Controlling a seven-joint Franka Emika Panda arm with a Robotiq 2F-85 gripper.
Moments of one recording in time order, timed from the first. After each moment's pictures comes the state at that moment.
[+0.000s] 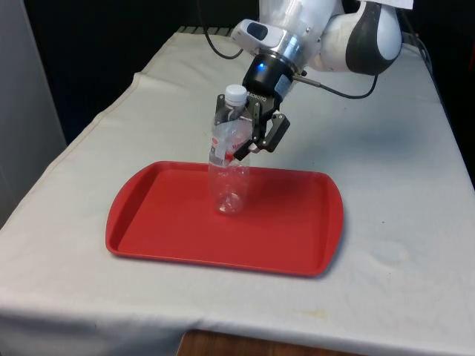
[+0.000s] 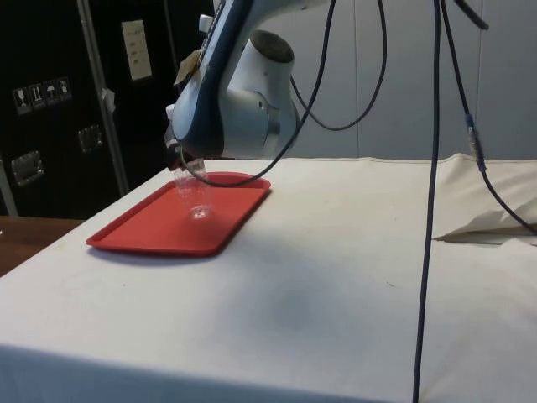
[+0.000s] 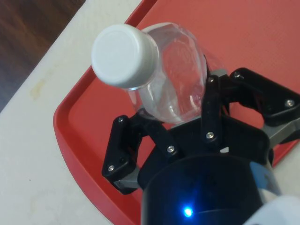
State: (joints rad) arm 0.21 0.68 -0.09 -2.05 0.94 3.70 -0.42
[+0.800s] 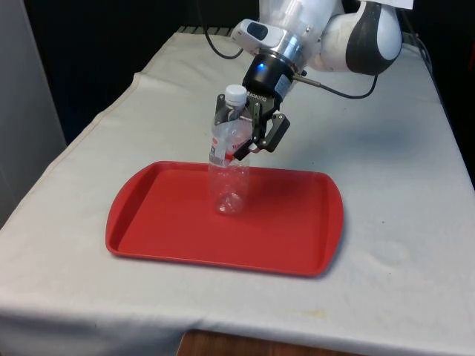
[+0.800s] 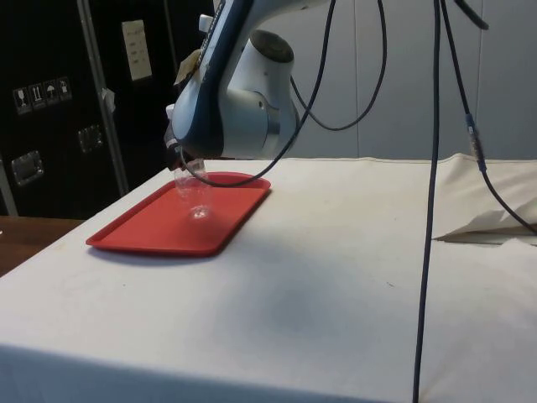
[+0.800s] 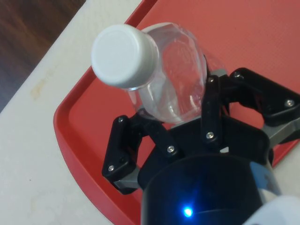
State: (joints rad) arm 0.21 0.68 -0.09 -2.05 0.94 3.70 -0.43
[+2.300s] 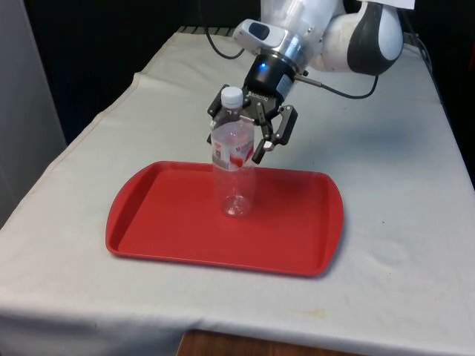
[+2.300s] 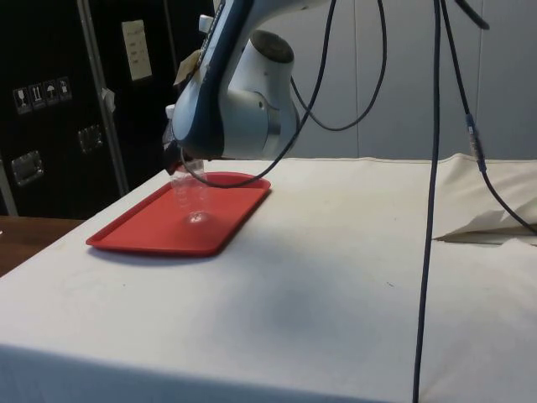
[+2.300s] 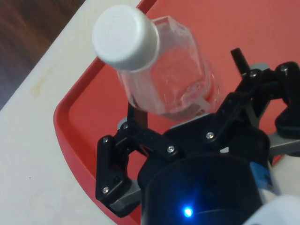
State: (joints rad) arm 0.21 0.67 -0.09 -2.06 0.94 3.71 -0.43
